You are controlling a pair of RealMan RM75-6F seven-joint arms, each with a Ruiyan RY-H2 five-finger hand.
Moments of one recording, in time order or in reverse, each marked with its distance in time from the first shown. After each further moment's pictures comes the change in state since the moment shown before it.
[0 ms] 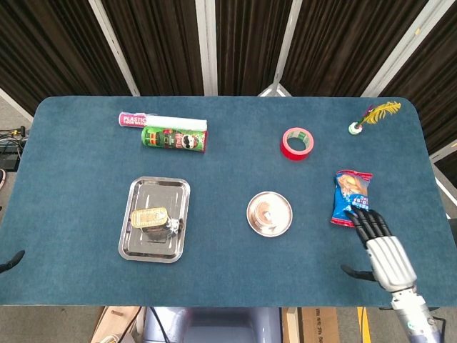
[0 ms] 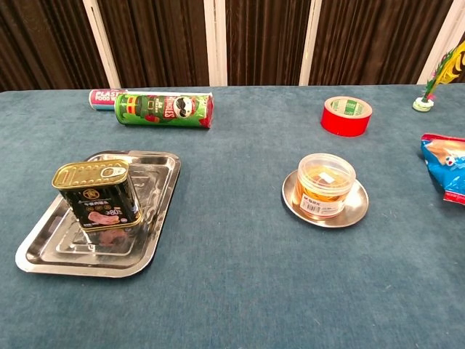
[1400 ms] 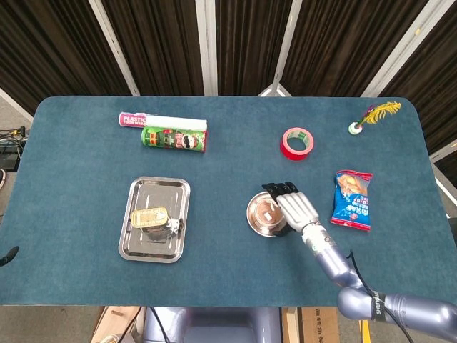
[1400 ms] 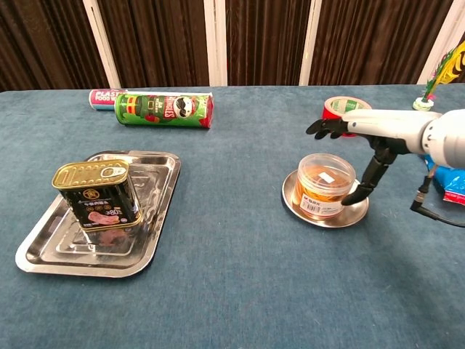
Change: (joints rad) left arm -0.011 -0.021 -0.041 -0.011 -0.101 -0.015 0.046; right arm 0.580 -0.304 0.191 0.088 0.820 -0.501 -0.473
